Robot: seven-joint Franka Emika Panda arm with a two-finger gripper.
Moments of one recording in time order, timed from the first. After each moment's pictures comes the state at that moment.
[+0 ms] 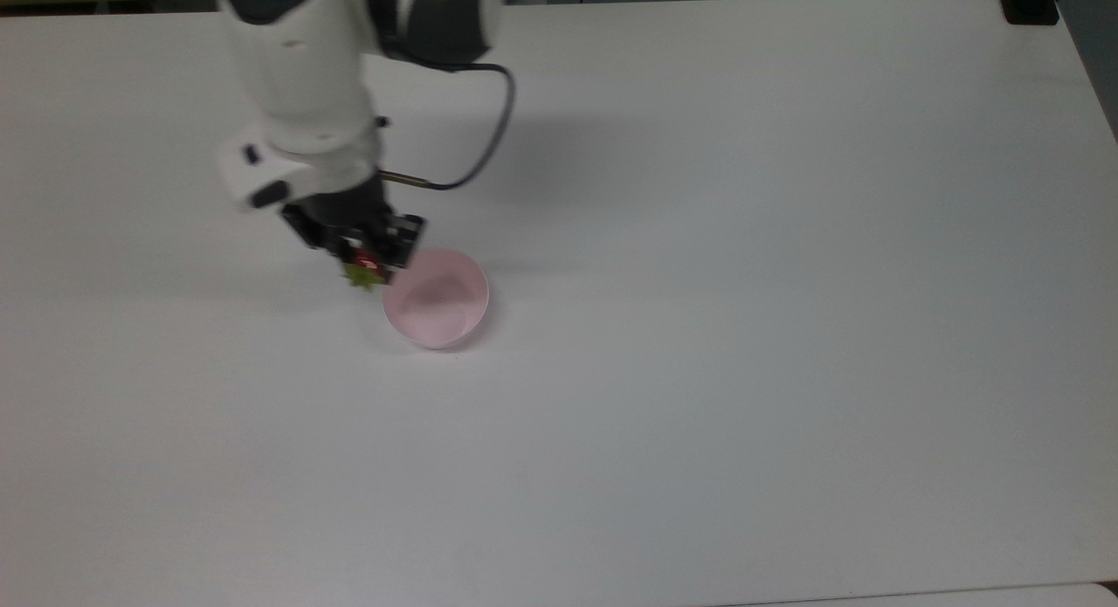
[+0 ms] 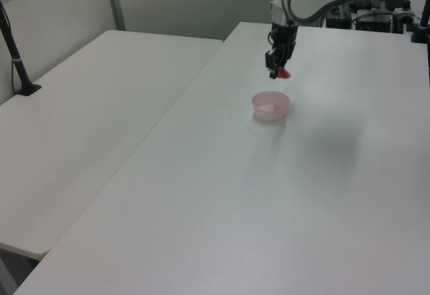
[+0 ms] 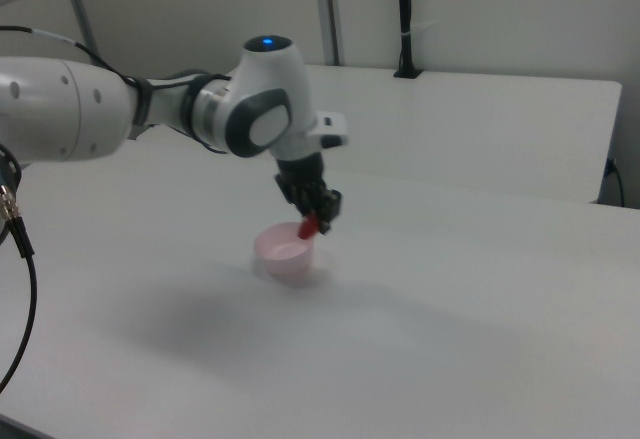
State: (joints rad) arm 0.02 0.40 -0.19 -1.63 0.10 2.16 0.03
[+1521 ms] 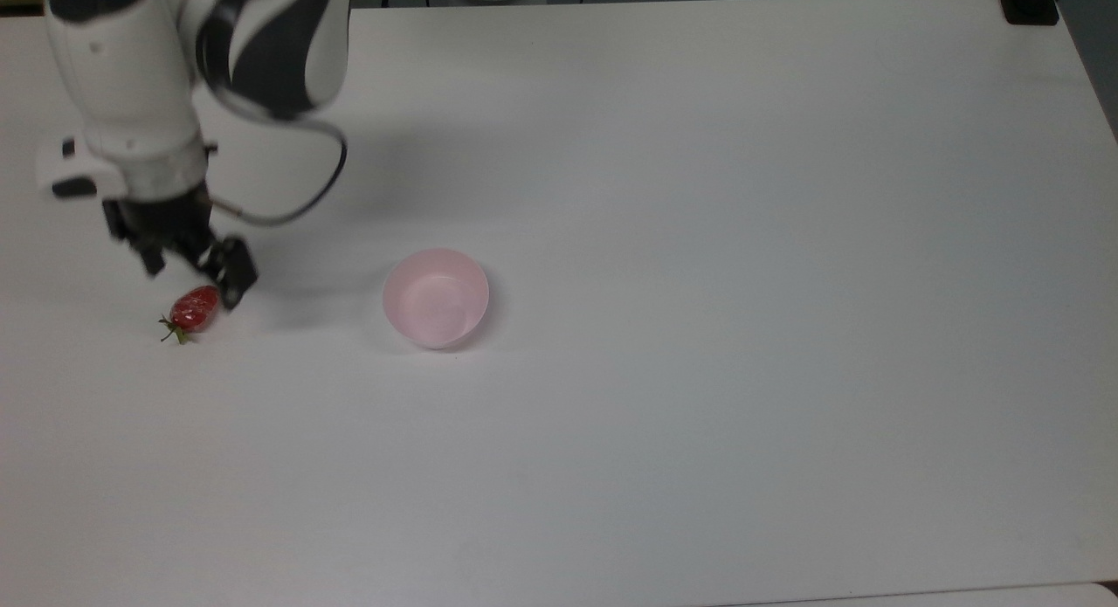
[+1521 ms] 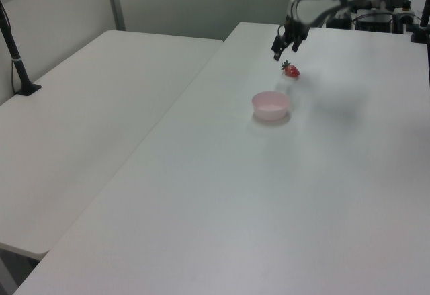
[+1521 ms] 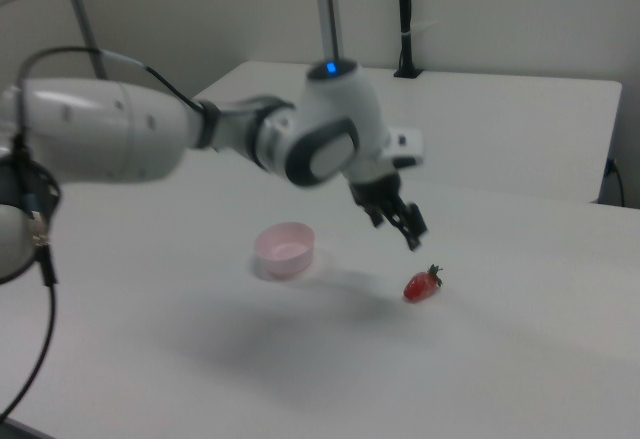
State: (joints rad) arm -0.13 0.50 -0.23 -1.55 0.09 2.33 0.03
